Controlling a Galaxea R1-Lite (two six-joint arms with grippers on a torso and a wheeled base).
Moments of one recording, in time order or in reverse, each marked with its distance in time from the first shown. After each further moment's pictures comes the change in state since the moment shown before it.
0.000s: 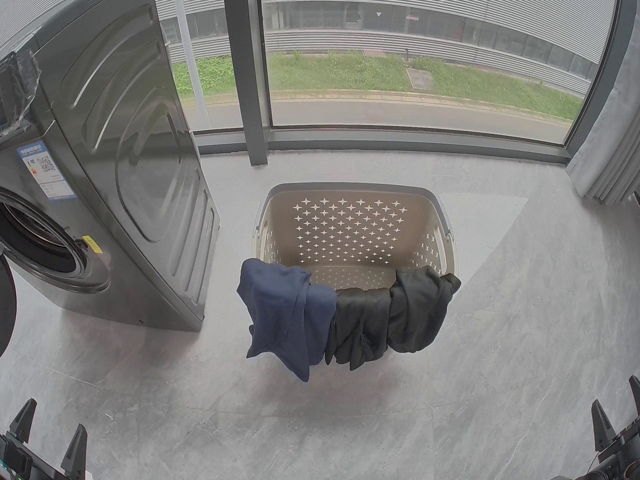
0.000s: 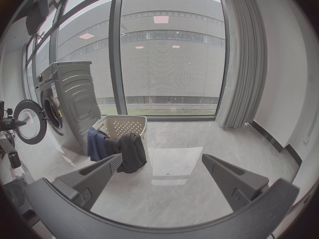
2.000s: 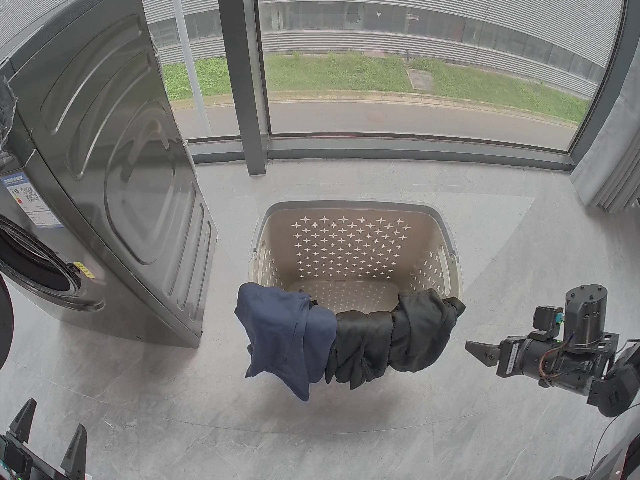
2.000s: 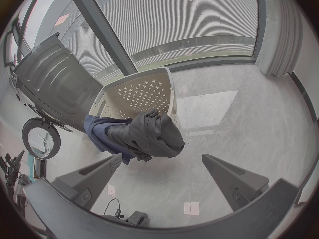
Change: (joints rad) left arm 0.000 0.000 0.000 0.000 0.000 0.001; right arm 0.364 1.651 -0.198 -0.940 -0.044 0.318
